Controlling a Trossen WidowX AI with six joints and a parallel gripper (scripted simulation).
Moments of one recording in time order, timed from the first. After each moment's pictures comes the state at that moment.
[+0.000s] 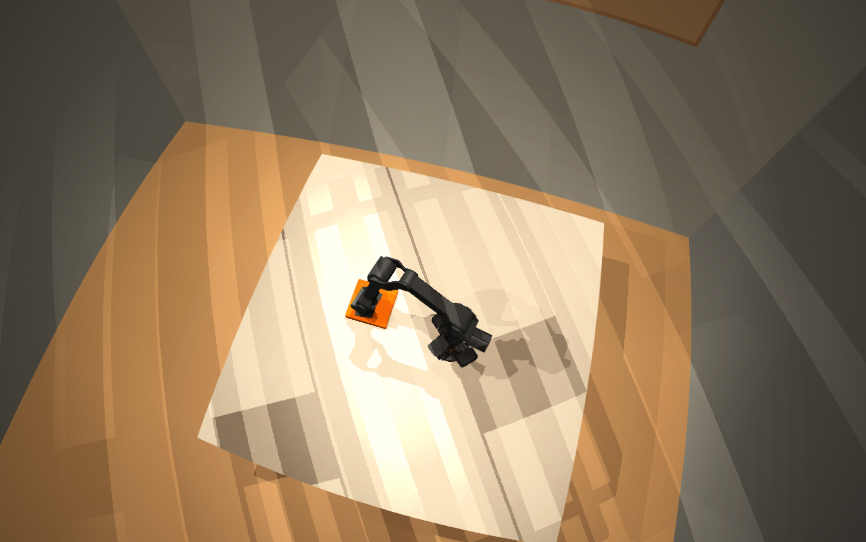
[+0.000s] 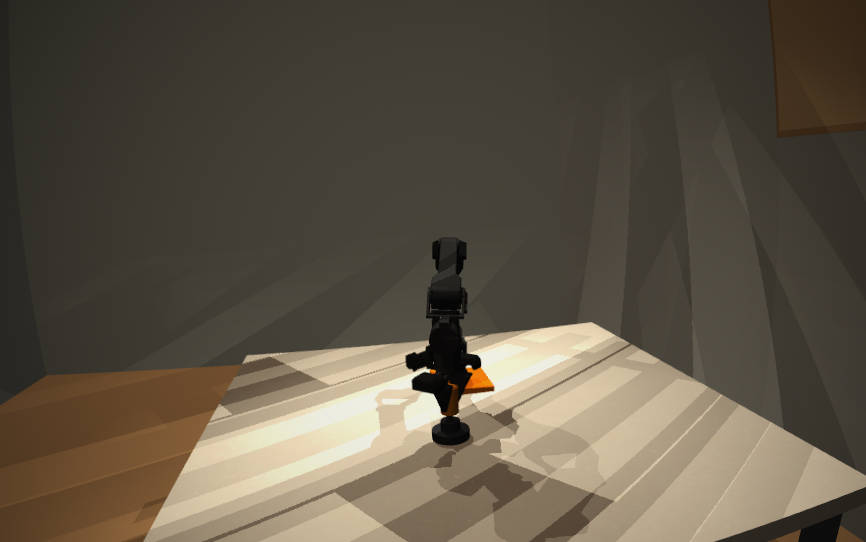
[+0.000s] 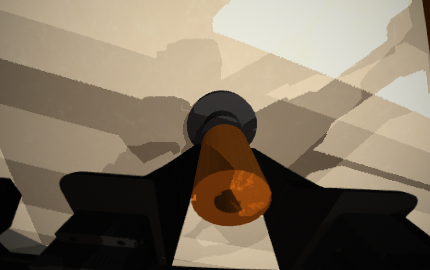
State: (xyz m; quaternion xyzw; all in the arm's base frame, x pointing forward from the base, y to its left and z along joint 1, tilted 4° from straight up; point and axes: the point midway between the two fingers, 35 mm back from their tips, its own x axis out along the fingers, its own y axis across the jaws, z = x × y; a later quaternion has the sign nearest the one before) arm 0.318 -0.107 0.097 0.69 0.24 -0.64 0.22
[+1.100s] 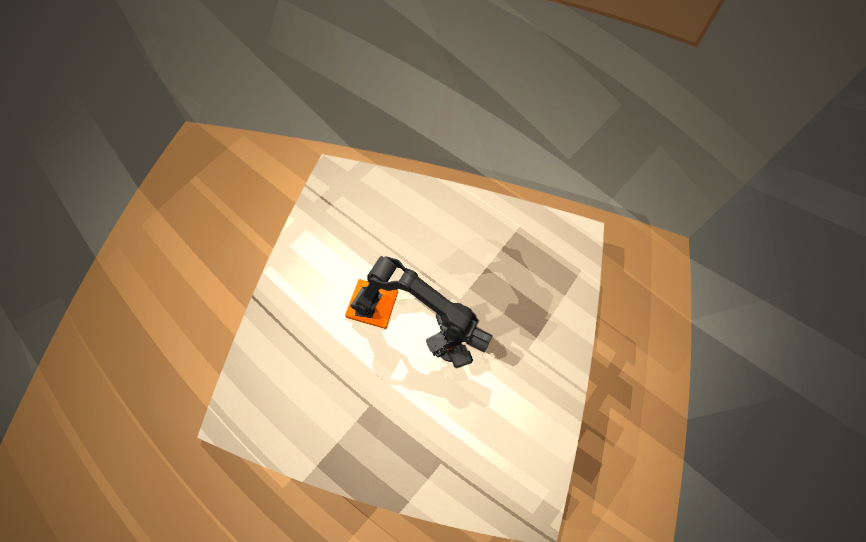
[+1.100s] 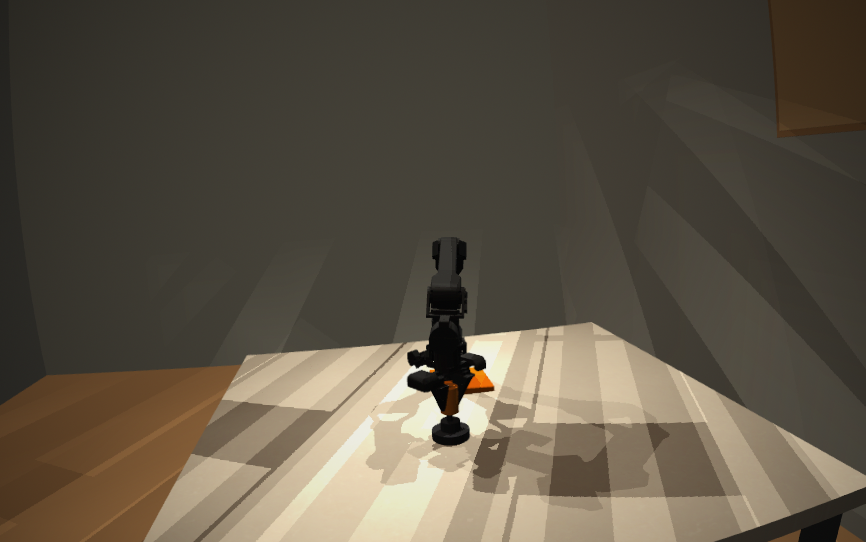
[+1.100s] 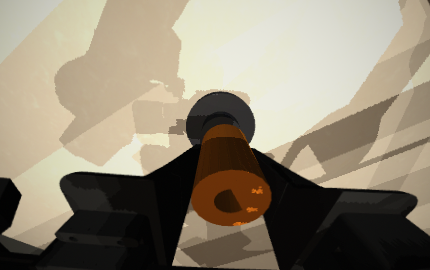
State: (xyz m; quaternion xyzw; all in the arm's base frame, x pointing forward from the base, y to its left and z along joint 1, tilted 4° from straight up) arm 0.317 -0.107 0.097 0.71 0.17 -0.67 0.15
